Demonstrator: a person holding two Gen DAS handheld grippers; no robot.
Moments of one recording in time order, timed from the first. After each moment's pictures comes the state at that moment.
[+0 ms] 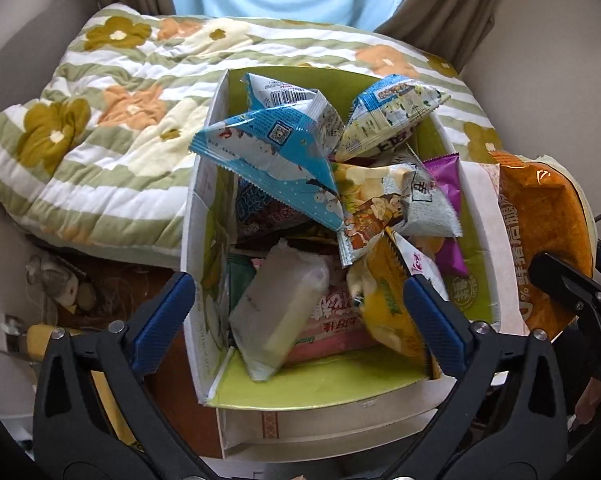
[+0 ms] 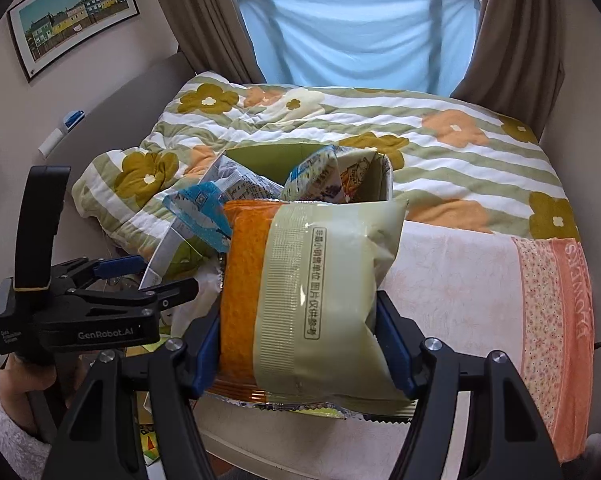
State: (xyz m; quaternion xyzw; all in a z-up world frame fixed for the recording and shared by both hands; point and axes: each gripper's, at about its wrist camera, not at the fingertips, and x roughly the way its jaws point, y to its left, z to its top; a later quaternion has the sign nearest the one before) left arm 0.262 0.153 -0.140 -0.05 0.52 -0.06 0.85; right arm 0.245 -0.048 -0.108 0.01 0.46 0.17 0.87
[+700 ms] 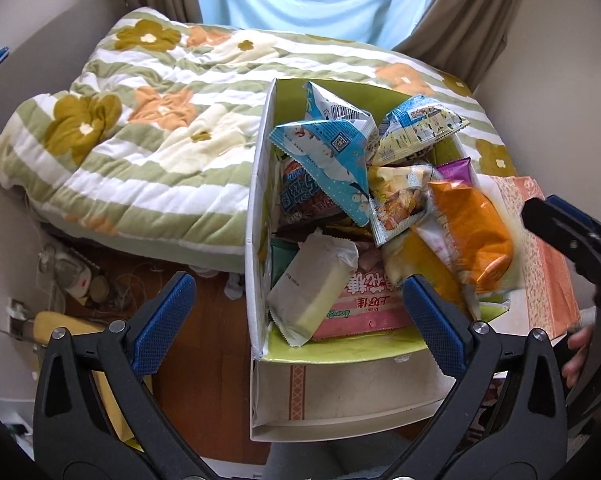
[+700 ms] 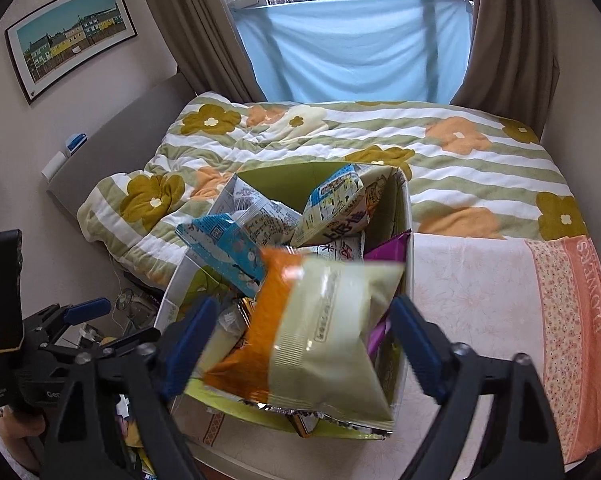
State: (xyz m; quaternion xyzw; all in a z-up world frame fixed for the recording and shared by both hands) left arm 0.225 0.188 -0.122 -0.06 0.50 -0.03 0.86; right arm 0.246 -0.029 -0.104 0.04 0.42 0.17 0.89
